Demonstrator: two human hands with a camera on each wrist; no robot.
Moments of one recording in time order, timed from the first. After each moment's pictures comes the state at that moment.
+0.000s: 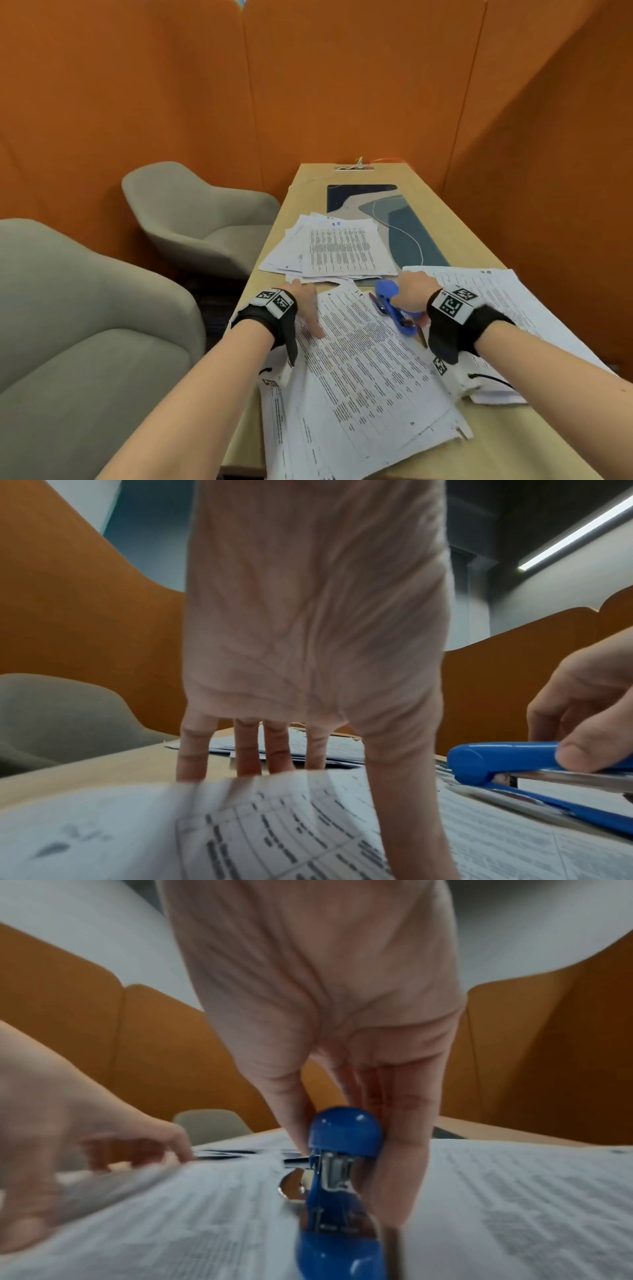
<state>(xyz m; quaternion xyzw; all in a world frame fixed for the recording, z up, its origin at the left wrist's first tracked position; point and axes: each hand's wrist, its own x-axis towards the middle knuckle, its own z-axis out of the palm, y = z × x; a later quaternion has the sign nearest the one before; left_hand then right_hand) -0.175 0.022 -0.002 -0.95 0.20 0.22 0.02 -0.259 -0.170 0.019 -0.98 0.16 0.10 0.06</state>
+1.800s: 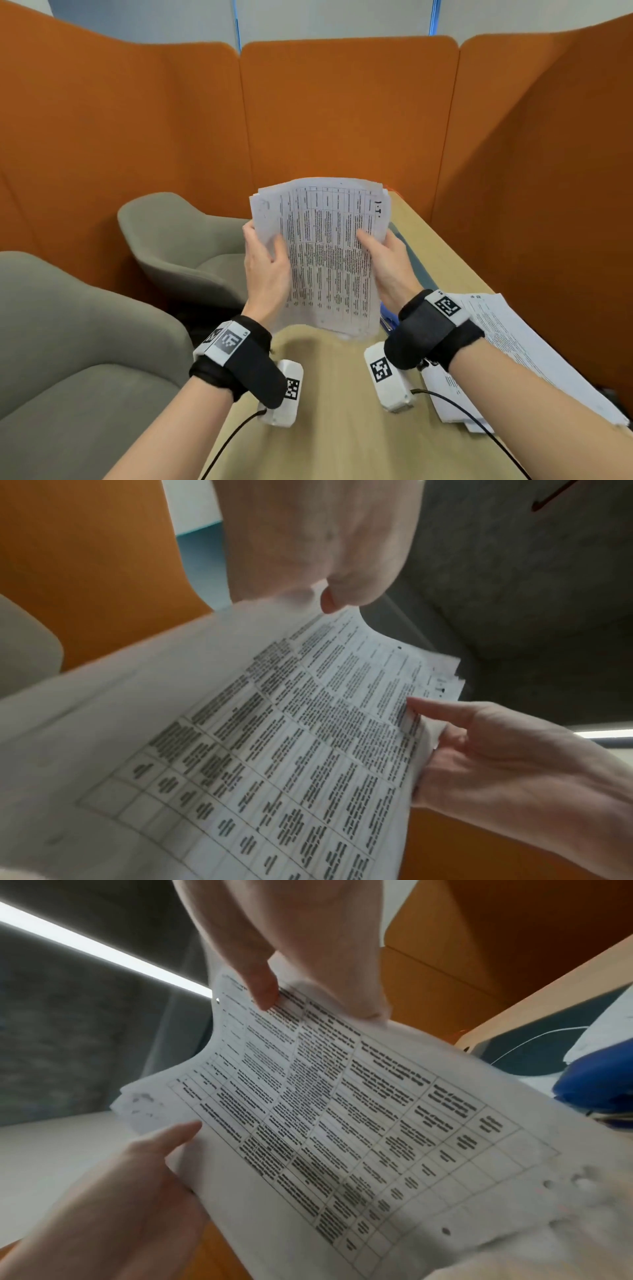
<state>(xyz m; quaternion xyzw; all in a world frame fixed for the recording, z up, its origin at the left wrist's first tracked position) -0.202 0.040 0.064 -0.72 0.15 -0.23 -0.63 -0.259 -0.118 0.084 -0.61 0.05 -0.20 0.76</state>
